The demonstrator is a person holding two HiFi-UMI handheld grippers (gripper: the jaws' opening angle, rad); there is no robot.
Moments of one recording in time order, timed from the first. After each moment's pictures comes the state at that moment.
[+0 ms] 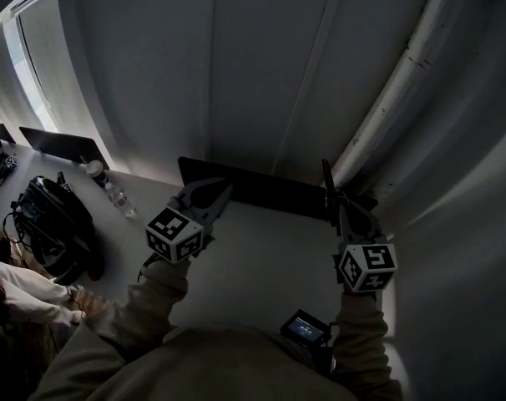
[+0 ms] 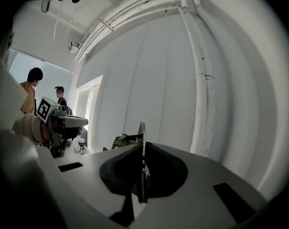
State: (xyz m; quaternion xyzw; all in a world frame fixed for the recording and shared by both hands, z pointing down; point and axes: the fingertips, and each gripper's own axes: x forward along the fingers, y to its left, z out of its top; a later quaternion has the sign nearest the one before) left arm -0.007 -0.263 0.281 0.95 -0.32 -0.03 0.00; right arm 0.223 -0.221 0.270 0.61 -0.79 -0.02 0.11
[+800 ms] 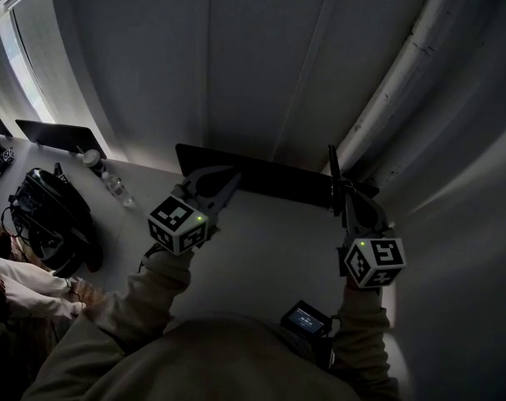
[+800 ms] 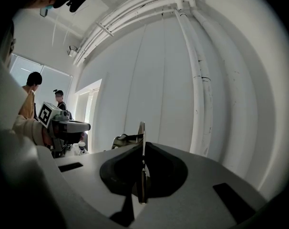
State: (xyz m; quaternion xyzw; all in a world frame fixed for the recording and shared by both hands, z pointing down) left arm 0.009 -0.255 0.280 0.96 -0.29 -0.03 0.00; right arm 0.223 -0.210 0.263 0.61 -0.79 -0.02 0.09
